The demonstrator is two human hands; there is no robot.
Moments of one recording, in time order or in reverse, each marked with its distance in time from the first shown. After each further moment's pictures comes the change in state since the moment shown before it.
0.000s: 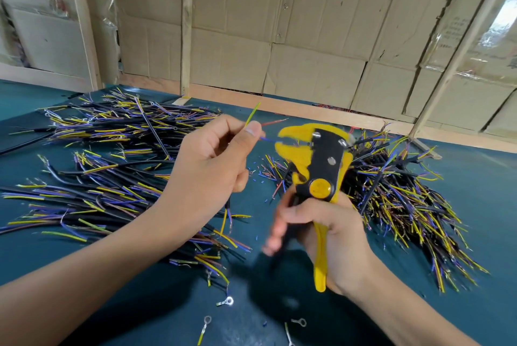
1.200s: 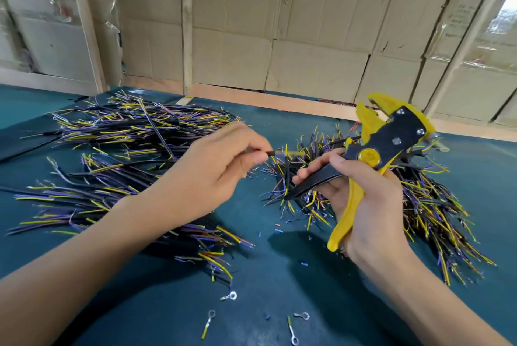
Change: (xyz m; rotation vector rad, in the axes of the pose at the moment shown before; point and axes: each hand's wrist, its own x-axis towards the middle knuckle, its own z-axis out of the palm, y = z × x) left_hand 0.016 -0.011 -0.022 0.674 -0.375 0.524; right_hand 0.011 -0.021 -0.021 0.139 0.304 -0.310
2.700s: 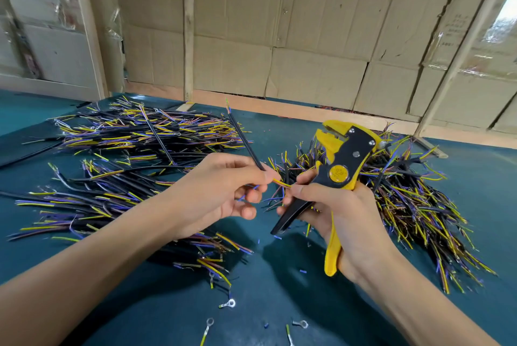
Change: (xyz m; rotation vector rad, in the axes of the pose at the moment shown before) left_hand 0.003 0.011 0.011 -1.026 -0.125 -0.884; right_hand -0.003 0.008 0.005 -0.133 -0.053 0.242
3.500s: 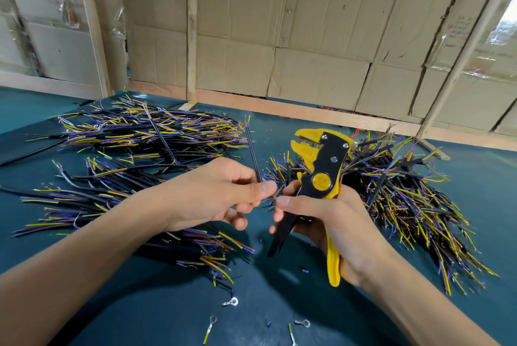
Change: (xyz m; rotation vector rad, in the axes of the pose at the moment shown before) left_hand -0.009 0.004 -0.005 0.257 -0.146 -0.063; right_hand -0.006 -0.001 0.003 -0.117 -0.159 0.160
